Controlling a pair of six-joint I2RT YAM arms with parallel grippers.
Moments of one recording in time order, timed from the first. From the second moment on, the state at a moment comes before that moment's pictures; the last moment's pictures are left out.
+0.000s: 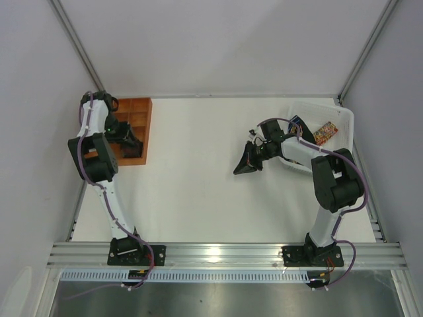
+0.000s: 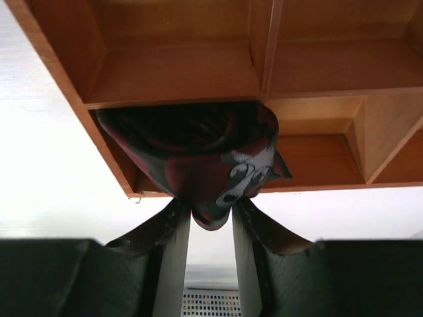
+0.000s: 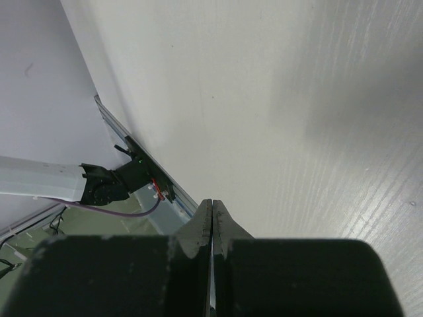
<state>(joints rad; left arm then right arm) 0.25 2.25 2.06 -1.36 0.05 -1.33 0.36 1.82 1.17 -0.44 -0.80 0.60</state>
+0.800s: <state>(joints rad) 0.25 2.23 2.07 -1.35 0.07 -1.33 0.36 1.83 1.17 -0.44 -0.80 0.60</state>
